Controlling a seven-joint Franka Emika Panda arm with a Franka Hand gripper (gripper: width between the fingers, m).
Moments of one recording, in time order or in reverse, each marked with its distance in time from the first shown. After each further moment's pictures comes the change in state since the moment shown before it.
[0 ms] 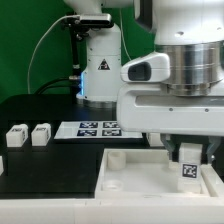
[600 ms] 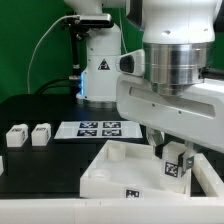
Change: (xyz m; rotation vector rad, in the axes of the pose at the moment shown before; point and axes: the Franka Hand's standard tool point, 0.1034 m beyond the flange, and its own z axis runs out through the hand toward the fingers) arm 0.007 0.022 -0.002 -0.058 0.037 0.505
